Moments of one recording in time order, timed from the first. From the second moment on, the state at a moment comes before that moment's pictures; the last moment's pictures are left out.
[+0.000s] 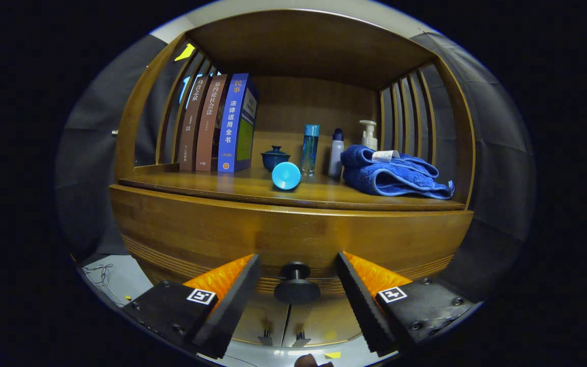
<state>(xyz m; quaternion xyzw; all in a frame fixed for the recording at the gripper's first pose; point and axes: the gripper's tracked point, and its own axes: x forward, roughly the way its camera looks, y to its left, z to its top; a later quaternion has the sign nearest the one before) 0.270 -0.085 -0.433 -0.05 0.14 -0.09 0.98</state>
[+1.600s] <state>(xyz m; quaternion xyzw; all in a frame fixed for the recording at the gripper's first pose) 0.092 0.002 -0.033 0.02 -0.01 -0.02 1.00</state>
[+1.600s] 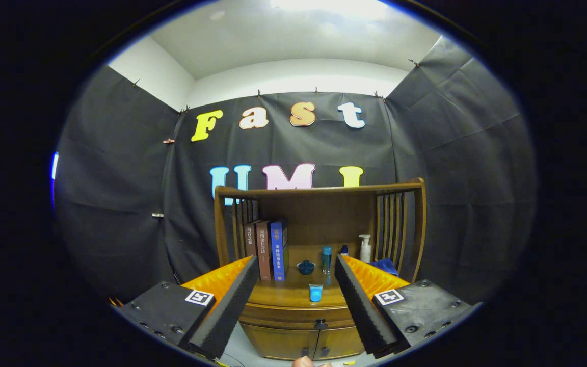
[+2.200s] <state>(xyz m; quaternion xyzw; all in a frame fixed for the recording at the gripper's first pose) 0.025 -0.002 0.003 0.01 -0.02 -0.03 1.00</state>
